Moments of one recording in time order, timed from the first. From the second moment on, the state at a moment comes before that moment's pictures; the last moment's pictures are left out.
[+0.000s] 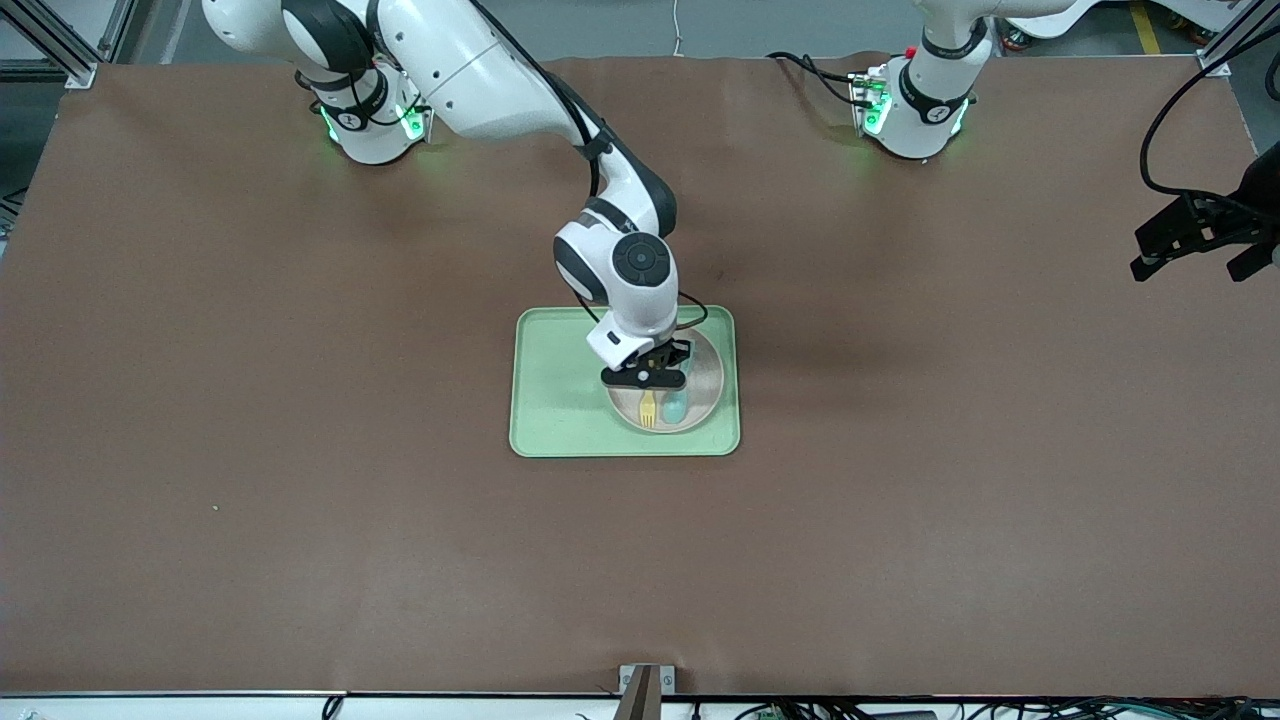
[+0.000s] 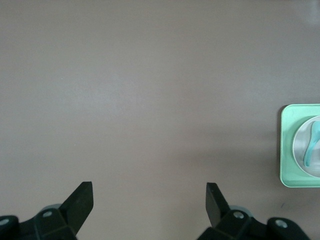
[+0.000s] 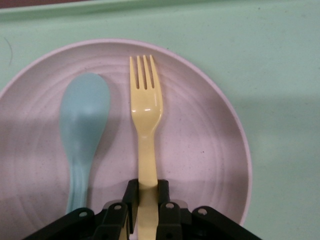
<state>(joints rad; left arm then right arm) -0.08 -0.05 0.07 -1.60 0.01 1.67 0.02 0.86 0.85 -0.06 -1.42 0.04 2.31 0.88</state>
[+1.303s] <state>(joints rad) -0.08 -0.05 0.07 -1.59 0.02 1.67 0.02 0.75 0.66 -0.08 -1.48 0.04 2.13 0.93</state>
